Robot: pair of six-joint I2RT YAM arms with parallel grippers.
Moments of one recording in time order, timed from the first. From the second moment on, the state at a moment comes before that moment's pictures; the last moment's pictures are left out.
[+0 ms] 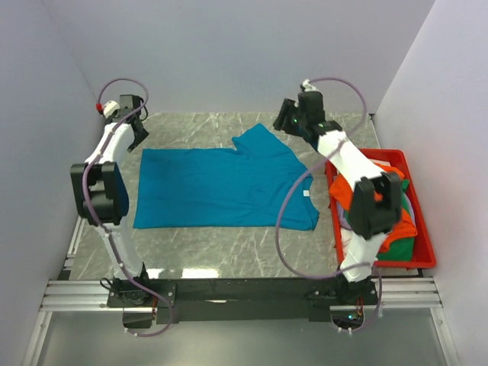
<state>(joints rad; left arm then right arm) 0.06 1.95 1.66 -0.62 -0.44 -0.76 0.29 1.79 1.53 -0.28 -0.01 0.48</state>
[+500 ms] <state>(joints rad) 0.01 2.30 1.95 -0.63 -0.52 -0.69 0.29 2.38 2.15 -0.30 -0.02 0.34</state>
